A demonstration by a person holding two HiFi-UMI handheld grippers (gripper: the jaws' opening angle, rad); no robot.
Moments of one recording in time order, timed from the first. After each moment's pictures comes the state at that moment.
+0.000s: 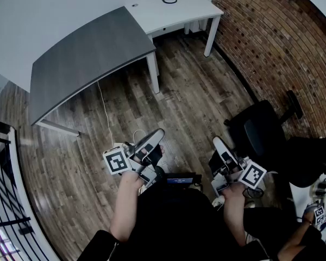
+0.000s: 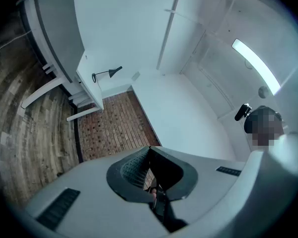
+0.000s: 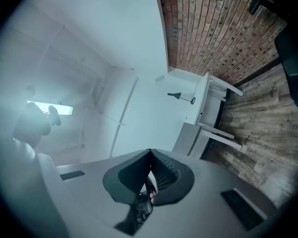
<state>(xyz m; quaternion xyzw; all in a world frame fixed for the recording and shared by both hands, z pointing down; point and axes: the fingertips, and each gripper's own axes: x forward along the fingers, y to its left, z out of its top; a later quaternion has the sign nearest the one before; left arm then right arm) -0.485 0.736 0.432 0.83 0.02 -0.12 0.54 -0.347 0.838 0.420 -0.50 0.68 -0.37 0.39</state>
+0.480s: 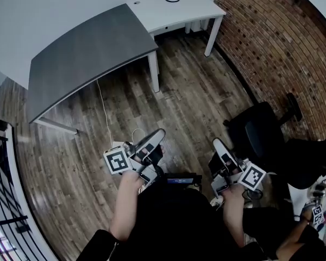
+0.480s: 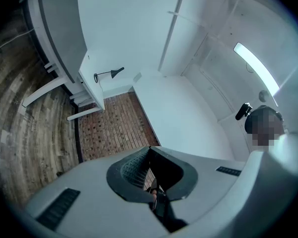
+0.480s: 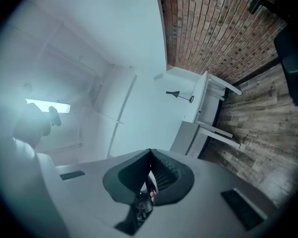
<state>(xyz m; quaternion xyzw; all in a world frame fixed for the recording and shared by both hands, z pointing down) -0.491 0.730 0.440 0.83 0.02 -0.12 0.55 -0.356 0.835 0.427 -0.50 0.68 -0.38 0.38</state>
